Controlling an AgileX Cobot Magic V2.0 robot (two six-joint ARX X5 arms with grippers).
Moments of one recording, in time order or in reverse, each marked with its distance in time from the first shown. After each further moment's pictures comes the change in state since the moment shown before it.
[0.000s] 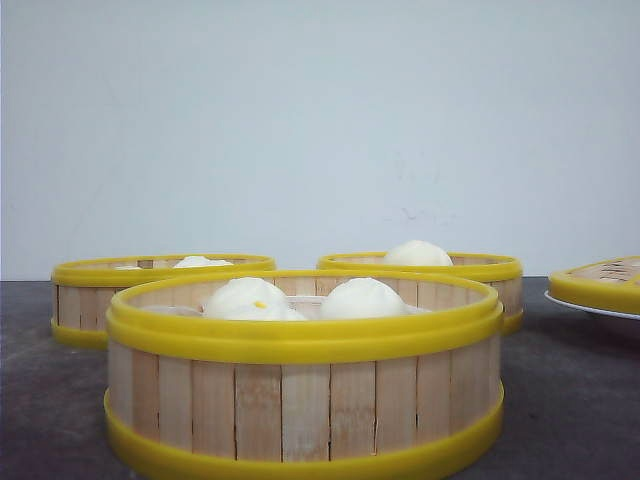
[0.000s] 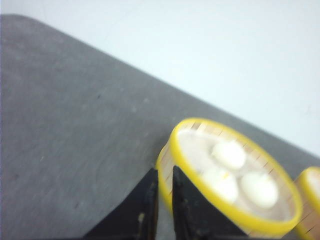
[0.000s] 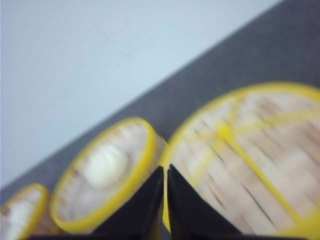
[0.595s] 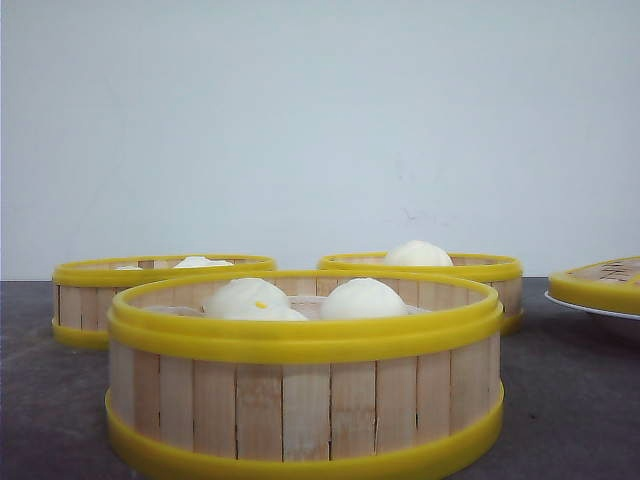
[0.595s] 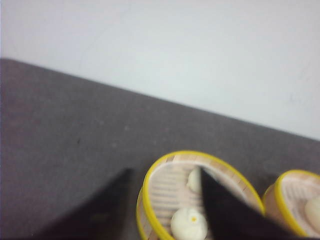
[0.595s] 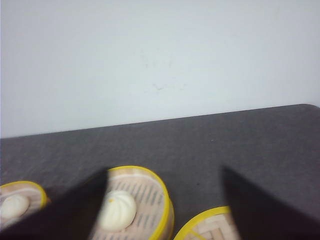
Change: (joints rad) left arm 0.000 0.596 0.627 -0.214 0.065 0.179; right arm 0.041 0.559 0.729 -0.264 -0.026 -0.414
